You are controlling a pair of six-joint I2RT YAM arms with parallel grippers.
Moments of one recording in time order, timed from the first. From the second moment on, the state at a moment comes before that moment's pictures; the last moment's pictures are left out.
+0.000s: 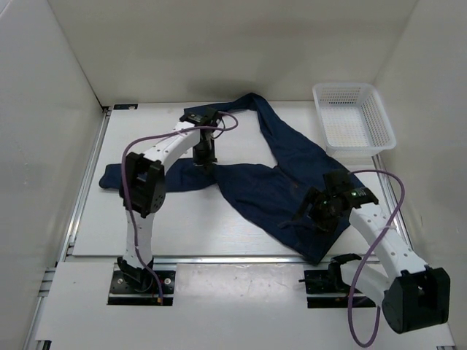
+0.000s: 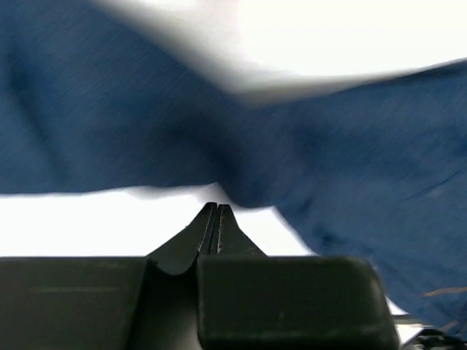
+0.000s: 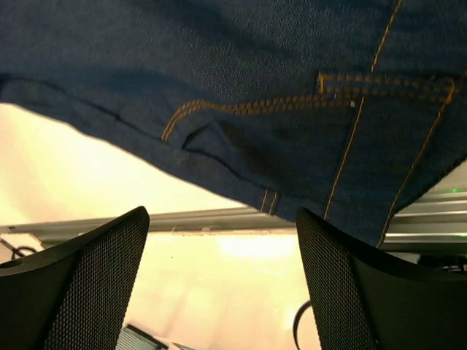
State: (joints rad) left arm -0.48 2.15 1.87 -1.11 -0.05 -0.51; right arm 0.25 0.97 0.69 -0.95 -0.23 0.77
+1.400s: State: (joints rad) left arm -0.43 2.13 1.74 -1.03 -0.17 -0.56; right arm 0.17 1.08 0.65 -0.86 -0.14 0.85
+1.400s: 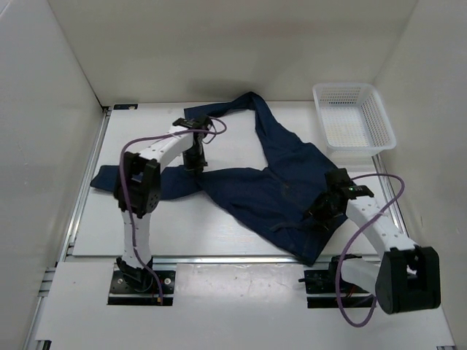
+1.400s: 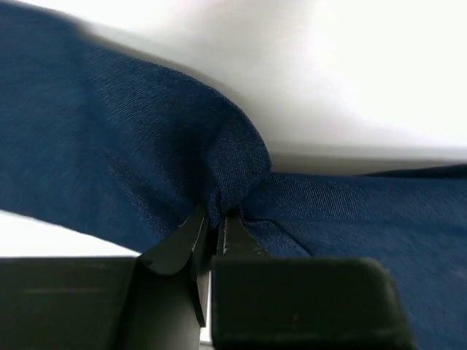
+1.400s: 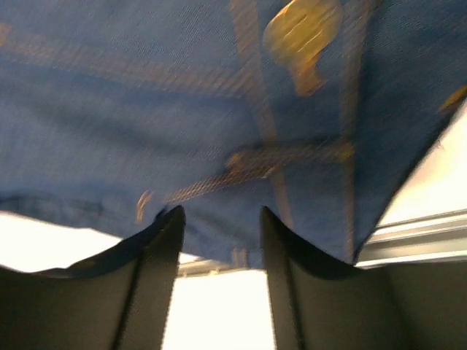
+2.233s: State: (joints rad) left arm -0.29 1.57 1.24 -1.04 -0.19 -0.61; right arm 0.17 1.87 1.30 -0.74 -0.05 0.77
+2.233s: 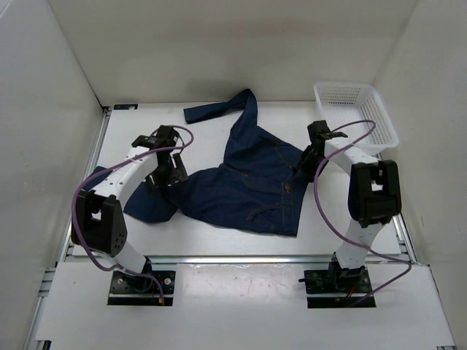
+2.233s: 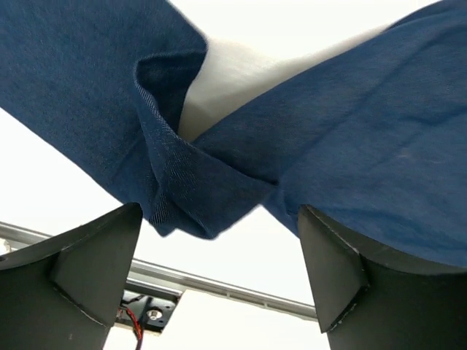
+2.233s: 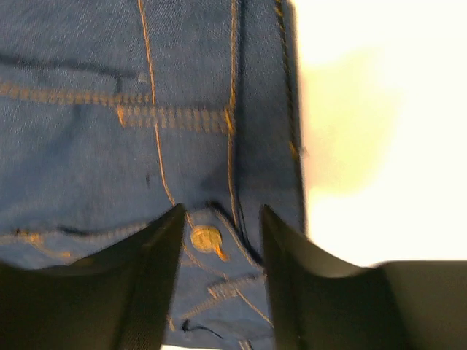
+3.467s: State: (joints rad) left arm -0.18 1.66 1.20 -0.94 -0.07 -0.57; right arm 0.43 1.15 0.49 -0.60 -0.32 1.19
